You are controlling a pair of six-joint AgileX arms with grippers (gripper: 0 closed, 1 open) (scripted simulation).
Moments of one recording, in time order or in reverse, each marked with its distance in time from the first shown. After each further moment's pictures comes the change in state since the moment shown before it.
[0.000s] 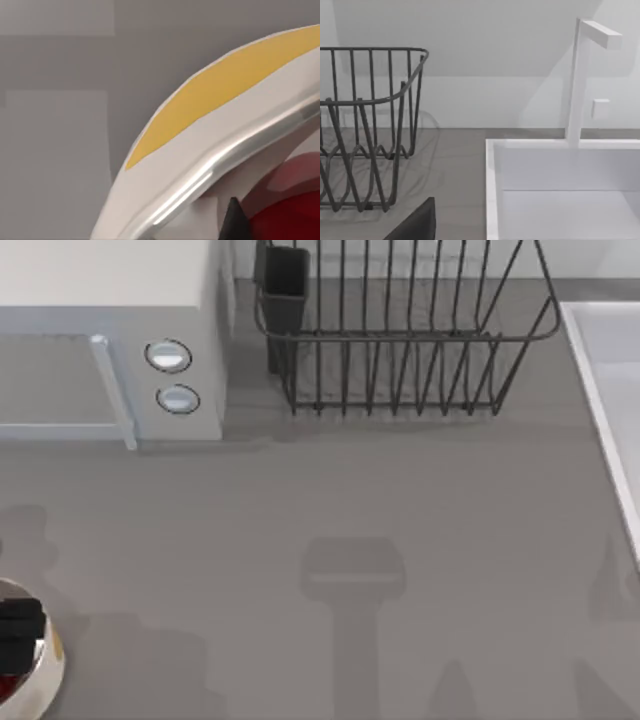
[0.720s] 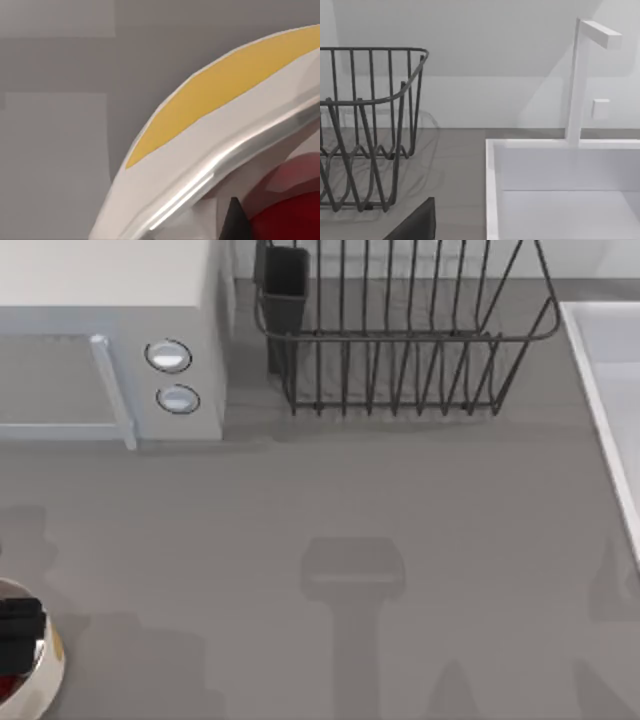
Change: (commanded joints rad) left arm 0.000 0.000 0.000 0.000 0.000 0.000; right arm 0.000 0.000 0.000 0.000 0.000 0.000
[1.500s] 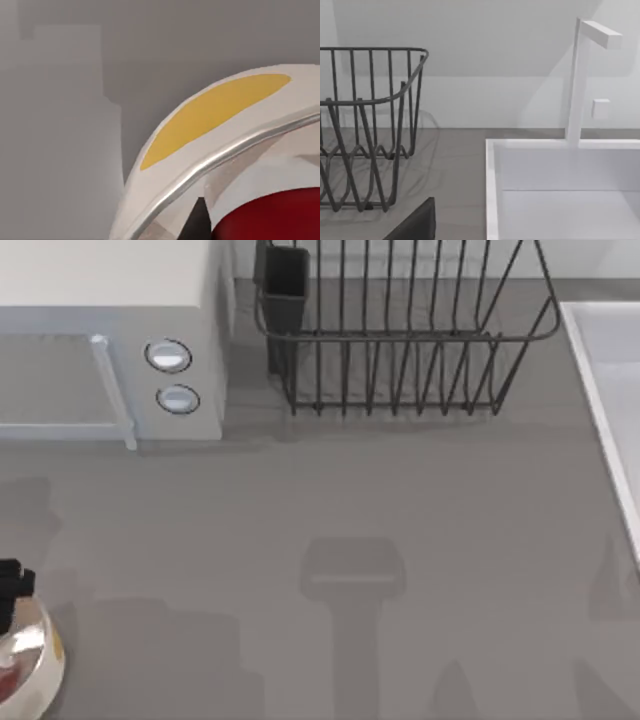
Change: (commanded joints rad) left arm -0.004 -0.086 0.248 -0.241 0.008 -0.054; right arm 0.000 0.000 0.000 0.000 0.000 0.000
